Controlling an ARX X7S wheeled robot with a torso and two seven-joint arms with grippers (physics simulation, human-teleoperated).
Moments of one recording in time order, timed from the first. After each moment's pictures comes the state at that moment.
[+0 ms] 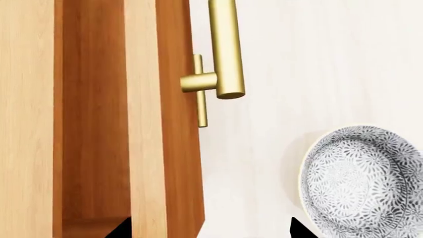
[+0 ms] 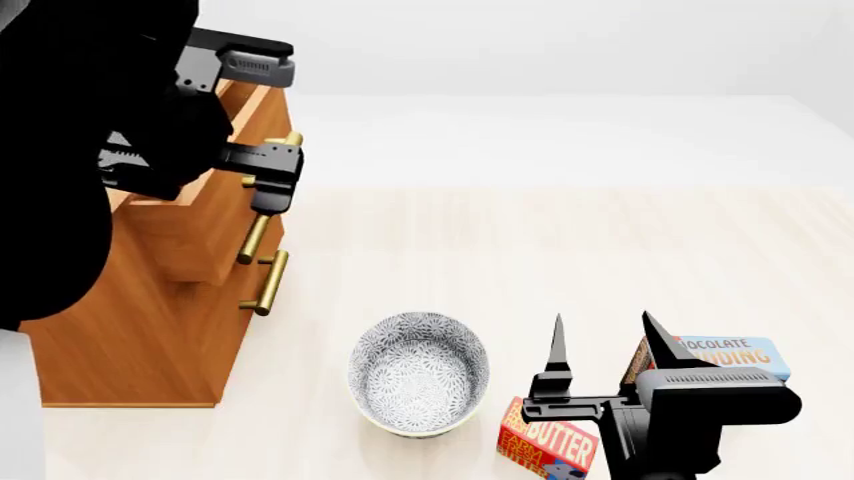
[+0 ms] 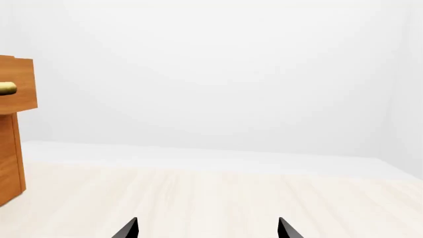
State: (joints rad) left arm -2.07 0.00 3.05 -1.31 -2.59 -1.32 0.36; right arm -0.03 0.38 -0.22 -0.51 0.28 0.26 0.36
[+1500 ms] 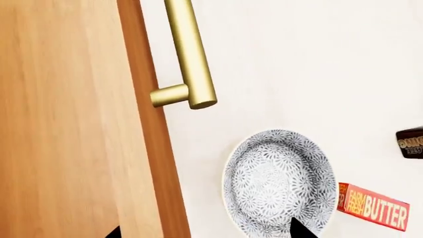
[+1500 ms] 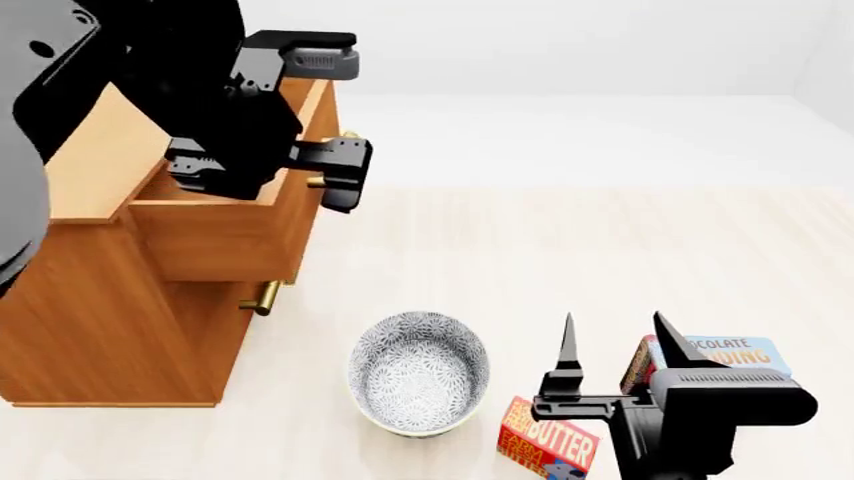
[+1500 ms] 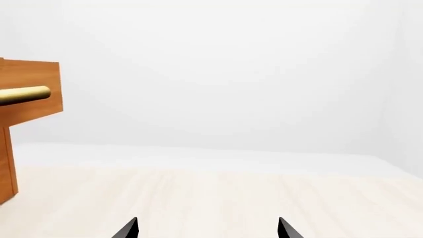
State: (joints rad) left arm -2.05 -0.01 2.38 -1.31 -2.26 -1.34 0.26; right arm -0.03 0.40 -0.20 -0.52 0.32 0.26 0.38
